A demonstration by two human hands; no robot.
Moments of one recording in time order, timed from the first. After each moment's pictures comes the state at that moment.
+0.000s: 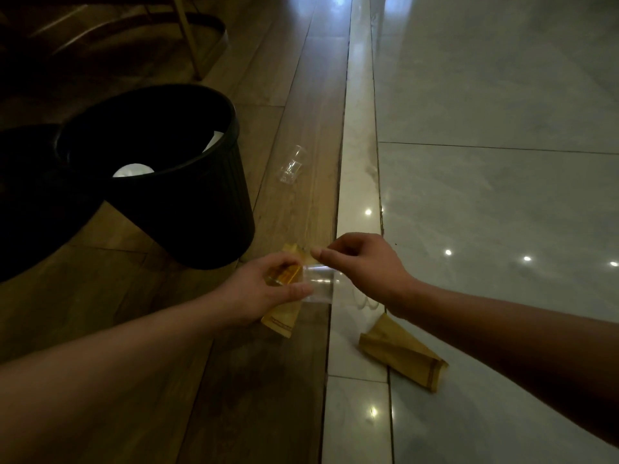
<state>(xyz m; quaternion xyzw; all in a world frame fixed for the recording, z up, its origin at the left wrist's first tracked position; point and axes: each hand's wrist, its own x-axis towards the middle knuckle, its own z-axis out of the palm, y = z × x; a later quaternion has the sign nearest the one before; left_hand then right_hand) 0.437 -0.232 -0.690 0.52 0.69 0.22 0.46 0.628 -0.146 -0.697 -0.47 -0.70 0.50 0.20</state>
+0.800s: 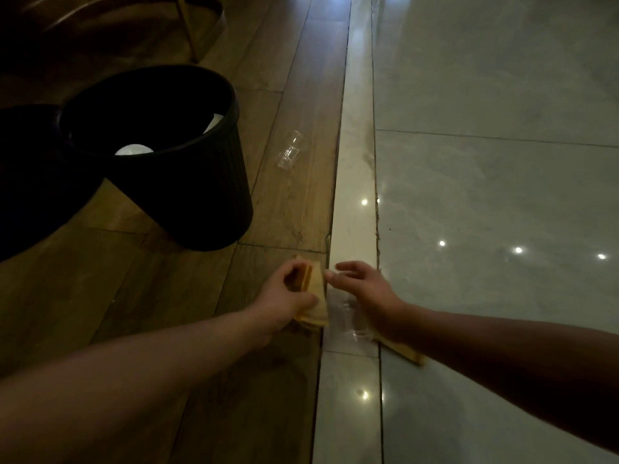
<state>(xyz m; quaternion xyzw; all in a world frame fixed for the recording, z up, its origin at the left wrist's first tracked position) 0.483 -0.252 -0.744 0.31 0.68 0.36 0.56 0.652 -0.187 -0.750 -0.53 -0.50 0.67 0.15</state>
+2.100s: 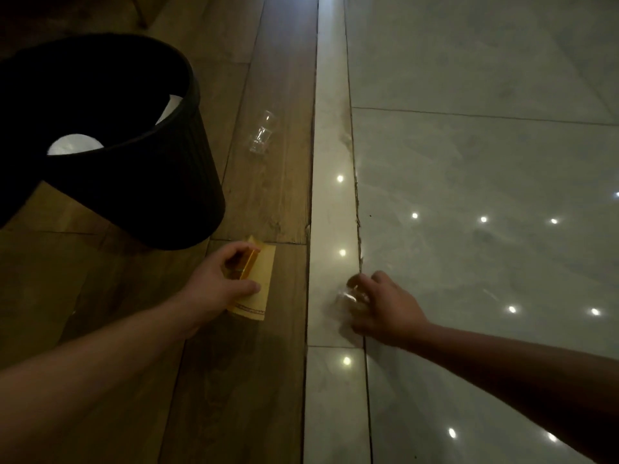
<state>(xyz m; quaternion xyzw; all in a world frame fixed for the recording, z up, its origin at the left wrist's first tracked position) 0.416 -0.244 -0.723 0.40 0.70 0.27 0.52 0.712 -0.195 -0.760 -0.54 -0.78 0.30 -0.05</state>
